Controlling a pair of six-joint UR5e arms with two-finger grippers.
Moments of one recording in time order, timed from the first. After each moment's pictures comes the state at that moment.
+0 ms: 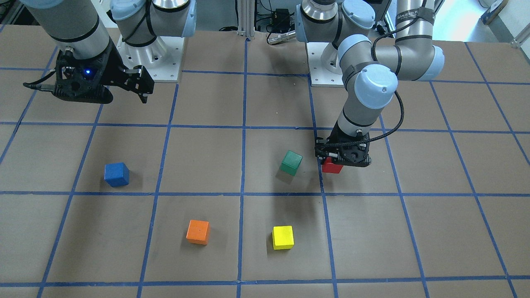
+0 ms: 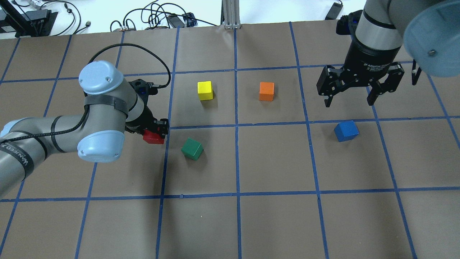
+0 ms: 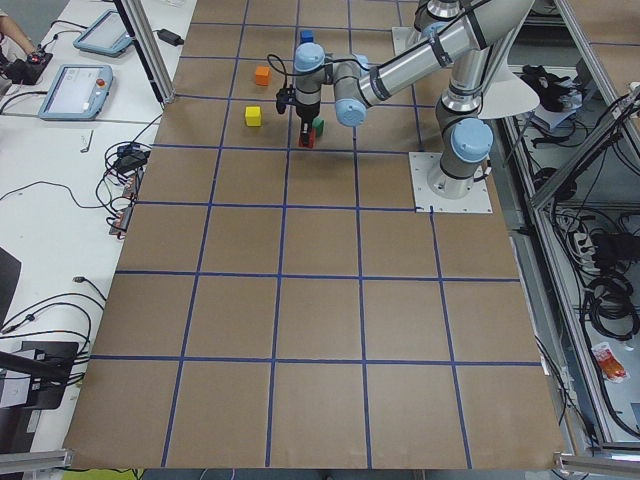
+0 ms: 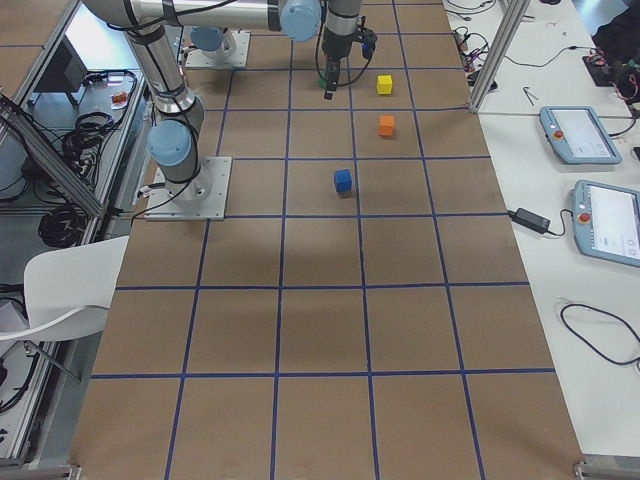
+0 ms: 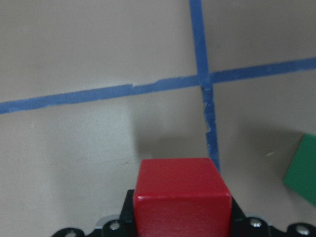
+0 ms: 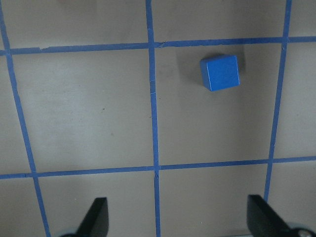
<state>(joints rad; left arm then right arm) -1.57 -1.73 -2.02 -0.93 1.55 0.07 1.56 -1.58 1.62 -1.47 -1.61 0.02</state>
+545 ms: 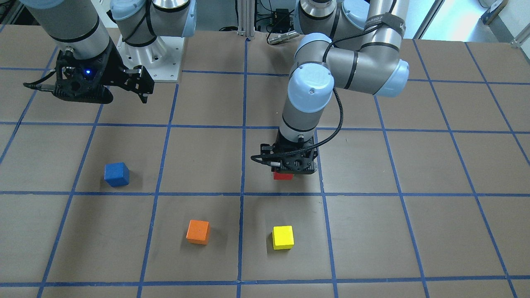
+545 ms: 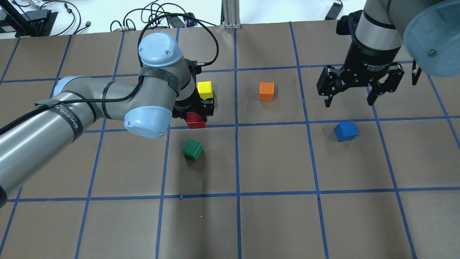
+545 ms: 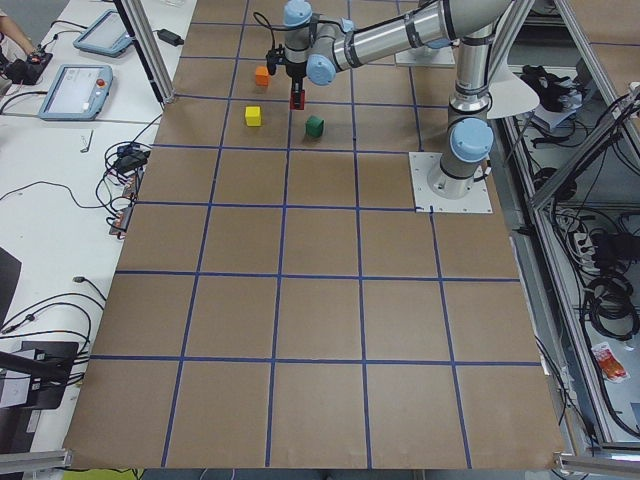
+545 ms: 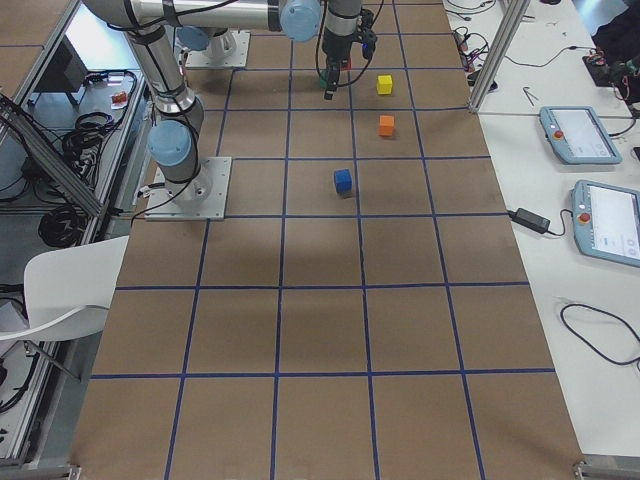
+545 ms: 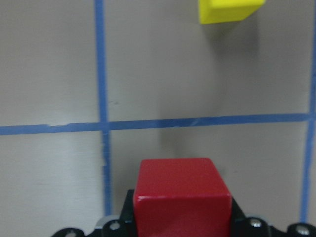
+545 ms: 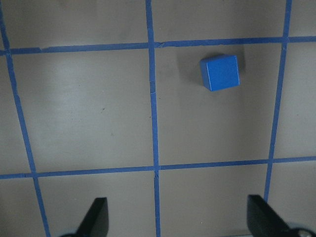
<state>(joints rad) -1.83 -1.88 -1.79 -1.00 1.54 -0.26 1.56 -1.58 1.62 -1.47 -1.61 0.03</state>
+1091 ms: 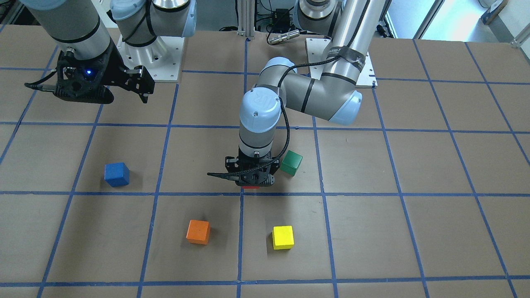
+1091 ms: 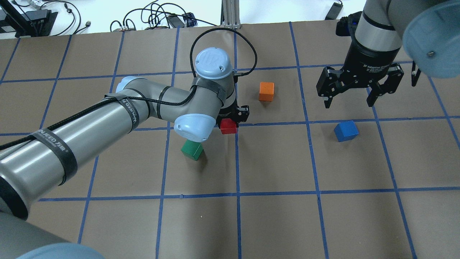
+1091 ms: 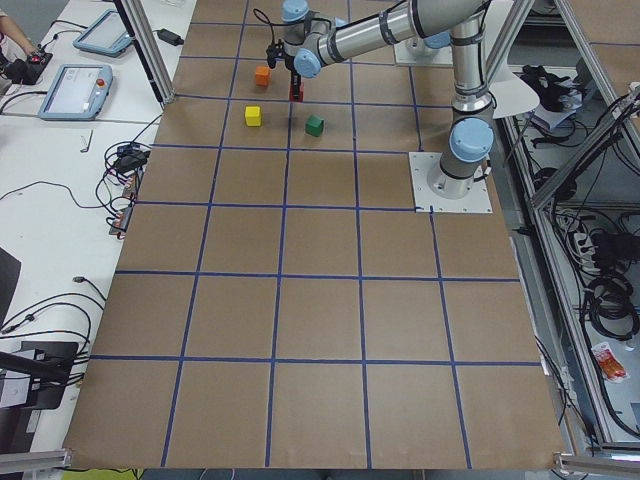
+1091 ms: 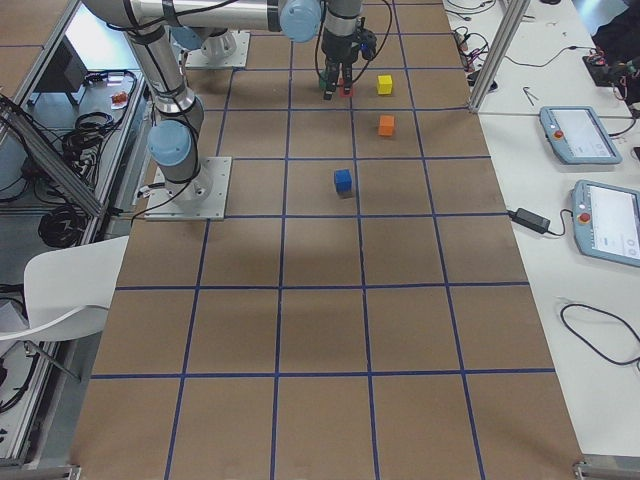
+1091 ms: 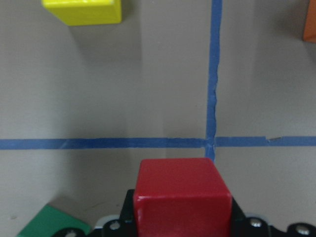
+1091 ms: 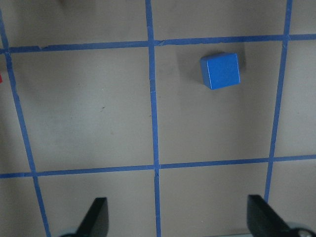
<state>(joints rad) -1.95 -2.04 -1.73 -0.91 1.54 -0.39 1.56 -1.58 1.62 -1.47 -1.61 0.03</state>
